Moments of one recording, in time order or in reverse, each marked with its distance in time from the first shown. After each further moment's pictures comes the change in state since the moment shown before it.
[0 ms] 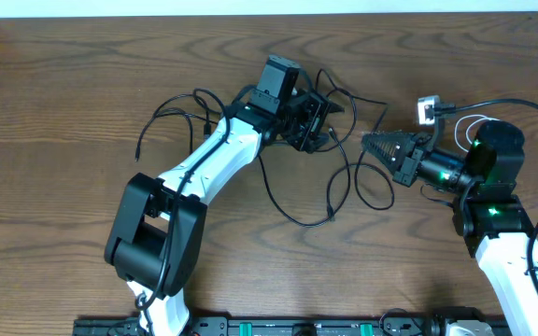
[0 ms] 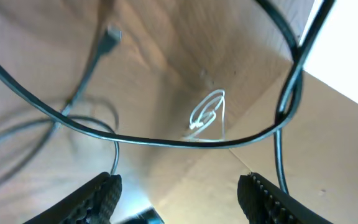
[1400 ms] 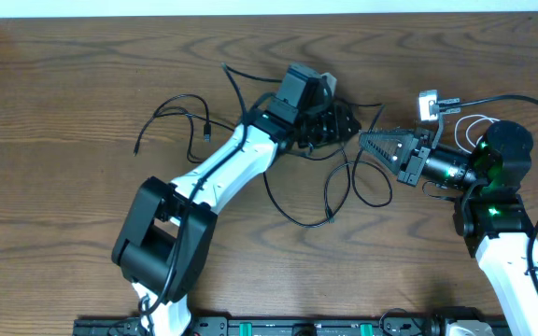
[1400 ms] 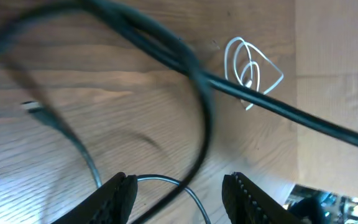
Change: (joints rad) left arm -0.089 0.000 0.000 0.037 -0.089 0.837; right arm -0.002 0.000 0.000 0.141 -0.108 0.135
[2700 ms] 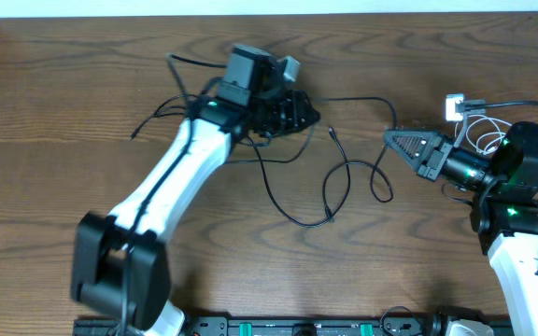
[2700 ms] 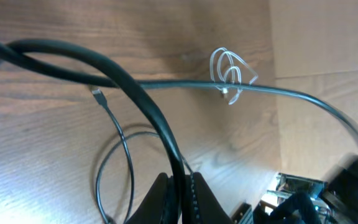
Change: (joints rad) left arm 0.192 -0.211 0.000 -0.259 0.139 0.156; right arm -0.160 0.000 0.000 -0.175 0.021 -0.037
